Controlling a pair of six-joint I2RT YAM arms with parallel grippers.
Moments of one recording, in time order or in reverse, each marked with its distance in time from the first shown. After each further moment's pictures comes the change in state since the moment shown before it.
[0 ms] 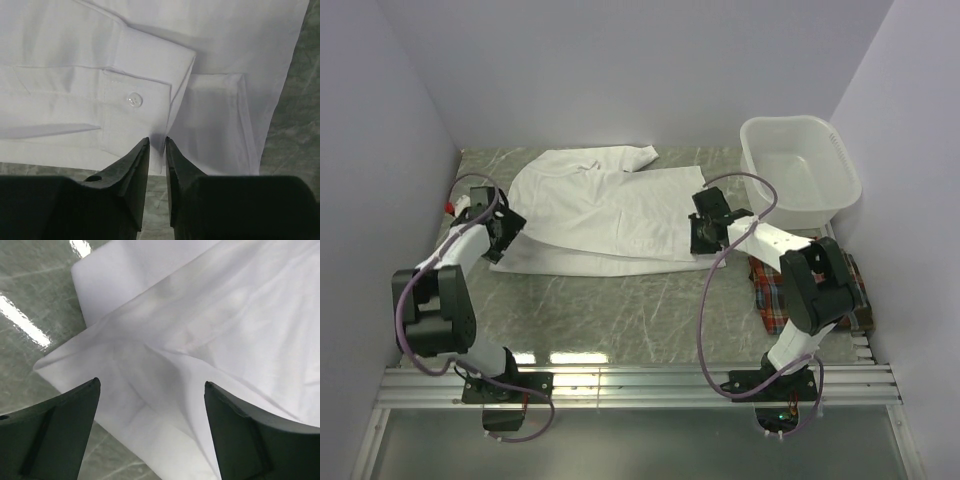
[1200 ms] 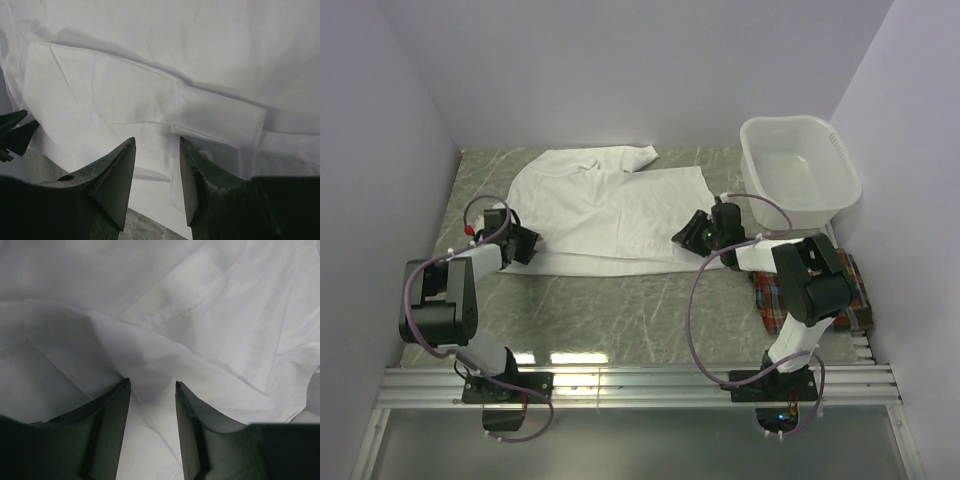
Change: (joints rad) left arm -0.044 0.045 -0.220 0.395 0.214 -0.218; right arm -0.086 0.060 -0.289 0.735 -0.298 0.415
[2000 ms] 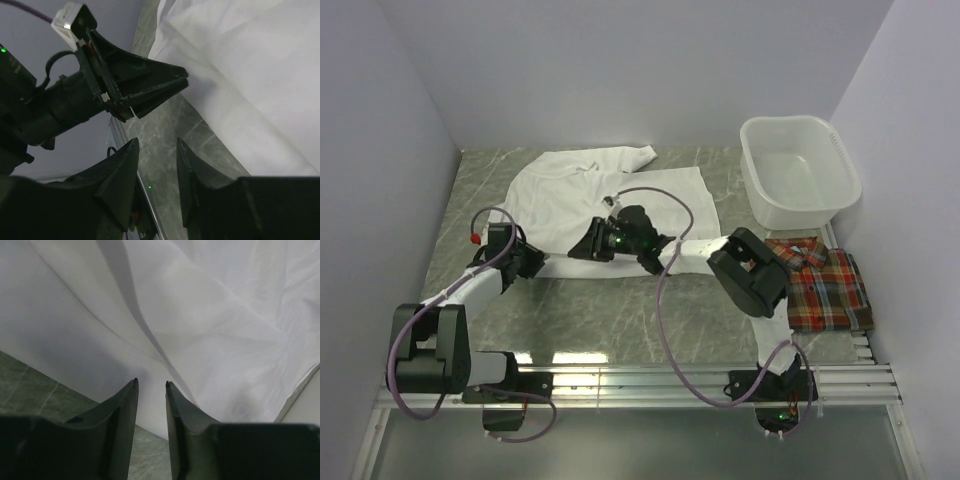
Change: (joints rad) left arm -0.068 -0.314 -0.172 -0.103 0.017 0.050; right arm 0.473 0.229 0.379 0.204 -0.175 0.182
